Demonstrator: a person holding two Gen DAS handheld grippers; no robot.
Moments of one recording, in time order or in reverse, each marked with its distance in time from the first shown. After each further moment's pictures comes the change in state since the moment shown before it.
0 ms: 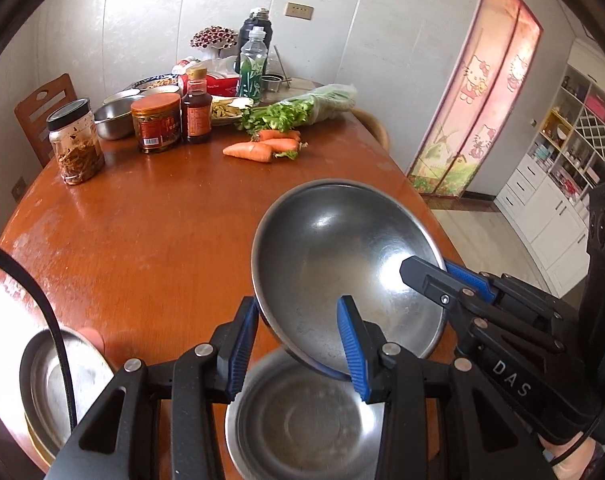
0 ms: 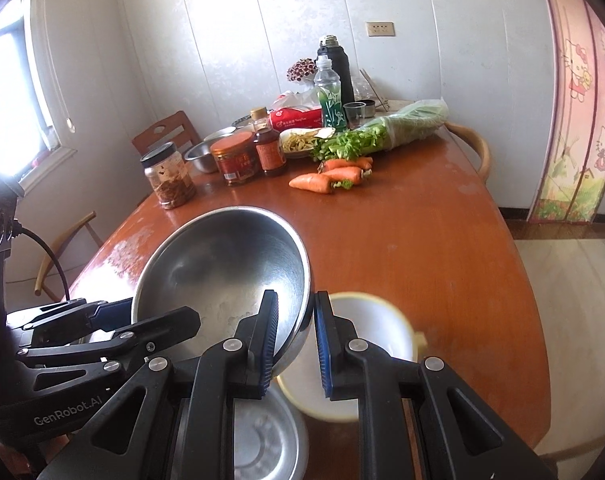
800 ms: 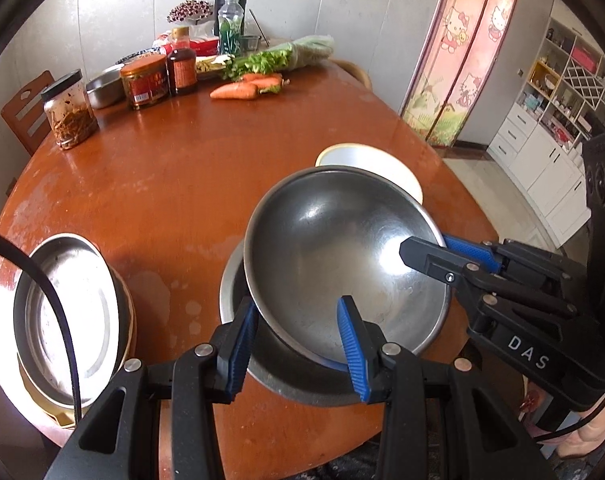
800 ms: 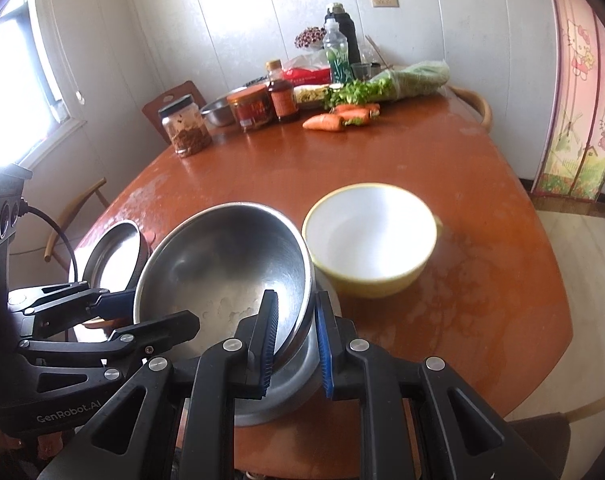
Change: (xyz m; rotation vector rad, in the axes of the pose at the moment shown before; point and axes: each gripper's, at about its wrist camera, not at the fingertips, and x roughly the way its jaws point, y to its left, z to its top) left arm -0.011 -0.003 -0.082 0.103 0.139 0.001; right arm -0.019 0.018 -0.075 0.000 0.102 0.025
